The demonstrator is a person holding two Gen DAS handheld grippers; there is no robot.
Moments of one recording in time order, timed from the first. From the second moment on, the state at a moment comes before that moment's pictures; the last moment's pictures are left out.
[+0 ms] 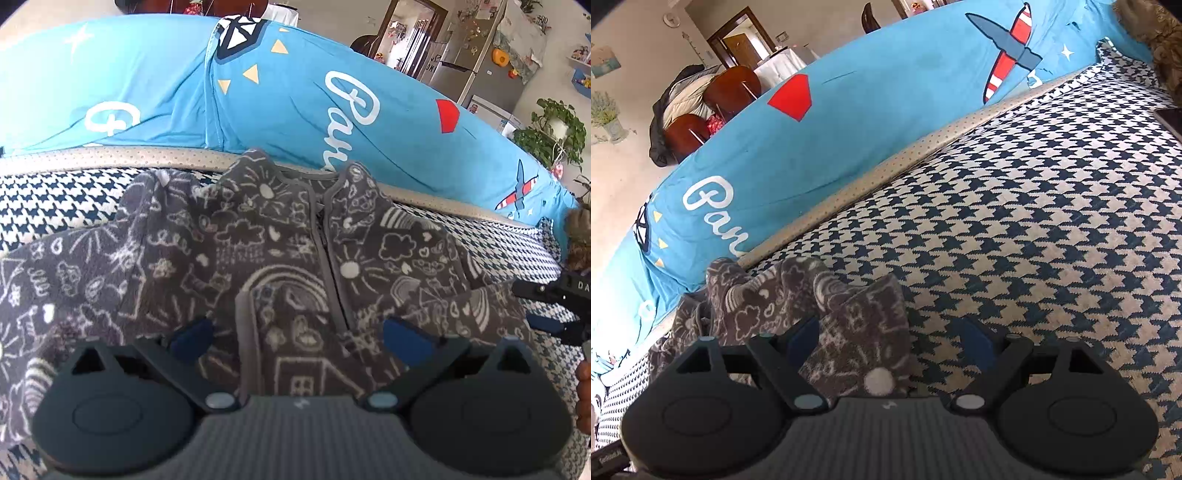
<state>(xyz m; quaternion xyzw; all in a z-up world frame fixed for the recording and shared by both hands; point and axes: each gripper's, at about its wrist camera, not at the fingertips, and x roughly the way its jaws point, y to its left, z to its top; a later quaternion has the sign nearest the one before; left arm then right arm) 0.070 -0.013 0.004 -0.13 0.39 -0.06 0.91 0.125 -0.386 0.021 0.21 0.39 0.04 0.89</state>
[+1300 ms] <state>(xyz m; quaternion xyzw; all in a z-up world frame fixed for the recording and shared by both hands) 0.042 0.031 0.050 -0.07 0.29 0.15 0.94 0.123 -0.346 0.047 0.18 0.32 0.15 0.92</state>
